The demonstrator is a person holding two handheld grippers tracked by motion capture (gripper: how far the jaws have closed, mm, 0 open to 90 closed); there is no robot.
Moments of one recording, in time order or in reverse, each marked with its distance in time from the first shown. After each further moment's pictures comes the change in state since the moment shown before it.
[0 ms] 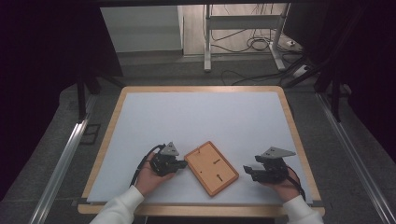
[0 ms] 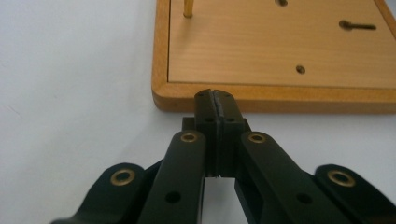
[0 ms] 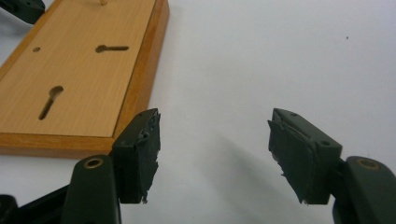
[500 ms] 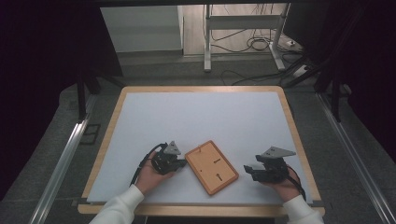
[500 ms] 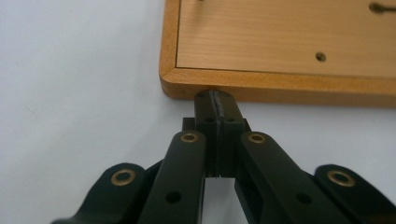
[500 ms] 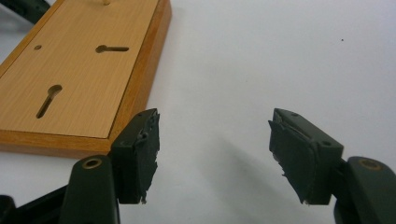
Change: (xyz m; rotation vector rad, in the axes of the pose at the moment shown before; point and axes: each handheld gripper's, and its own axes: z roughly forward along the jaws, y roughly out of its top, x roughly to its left) left arm 0.006 0.005 0.008 0.047 0.050 0.015; right arm -0.002 0.000 0.000 0.004 -0.009 -0.004
